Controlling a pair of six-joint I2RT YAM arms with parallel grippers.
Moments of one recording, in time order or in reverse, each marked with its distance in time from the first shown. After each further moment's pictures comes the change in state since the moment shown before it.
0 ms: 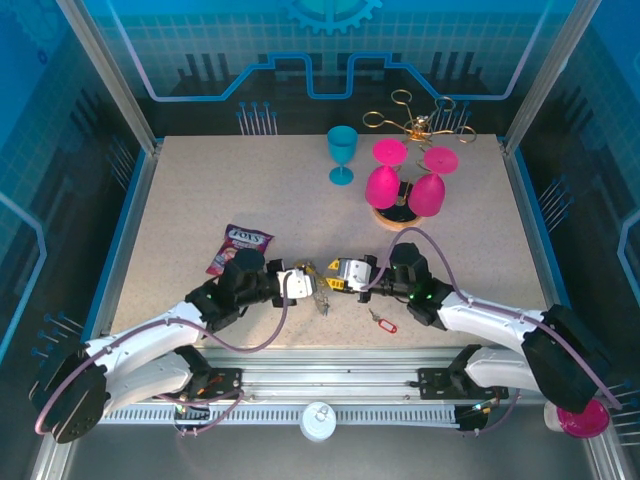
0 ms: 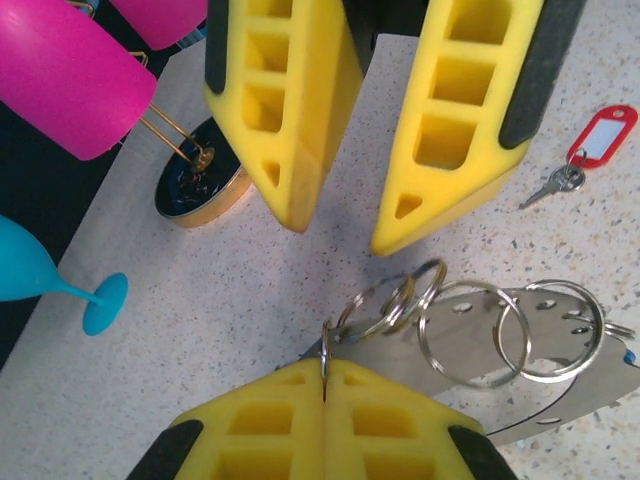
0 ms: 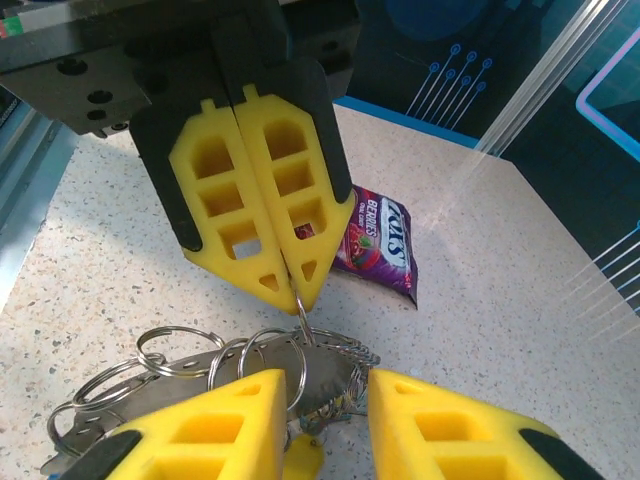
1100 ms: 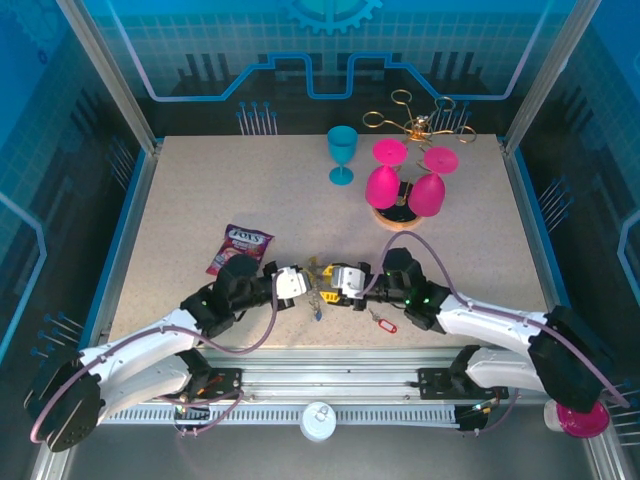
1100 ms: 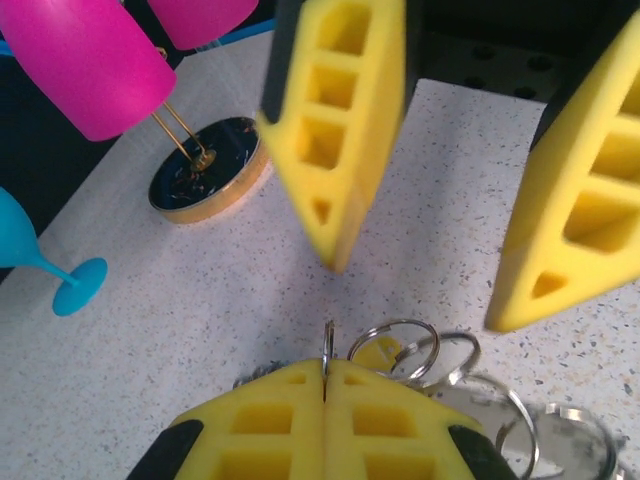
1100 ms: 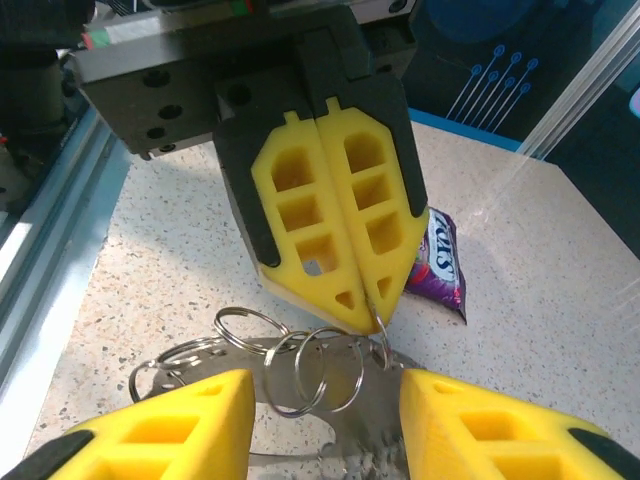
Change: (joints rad) left arm 0.000 -0.066 -0.060 0.067 0.011 -0.130; right arm 0.076 -0.031 0.011 -0.064 0.014 0.042
